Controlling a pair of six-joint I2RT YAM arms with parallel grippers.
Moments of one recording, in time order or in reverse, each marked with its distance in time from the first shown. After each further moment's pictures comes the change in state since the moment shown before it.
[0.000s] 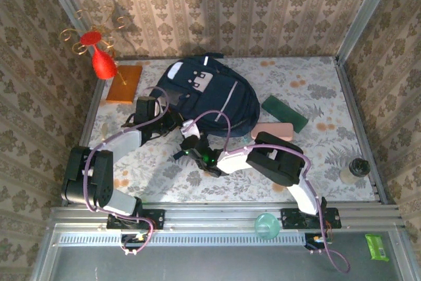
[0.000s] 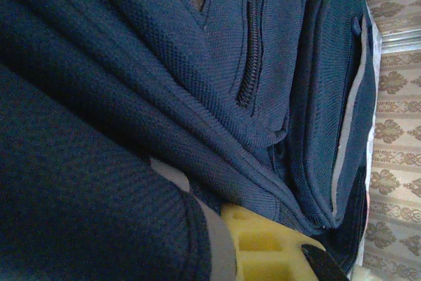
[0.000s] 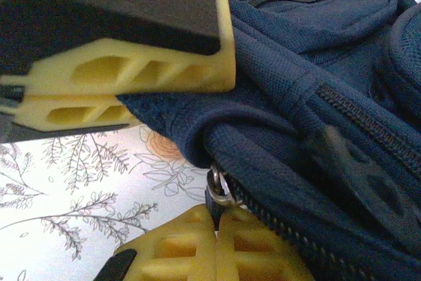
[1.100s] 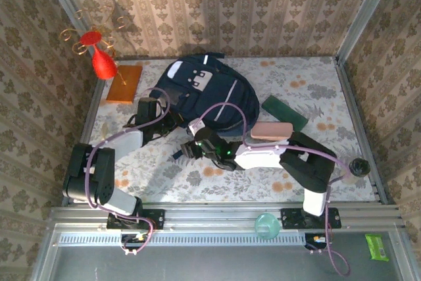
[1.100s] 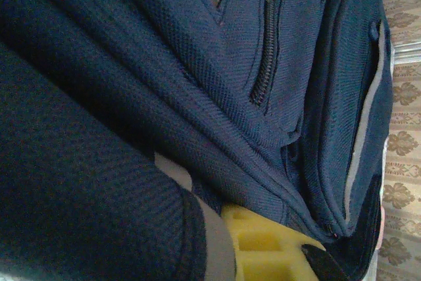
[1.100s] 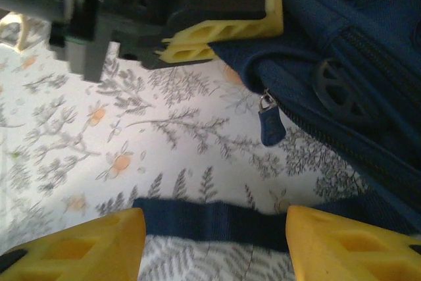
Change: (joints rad) left arm -0.011 0.015 -0.013 0.029 -0.048 -0.011; right arm -0.048 -0.248 -0.113 -0.235 -0.384 0.093
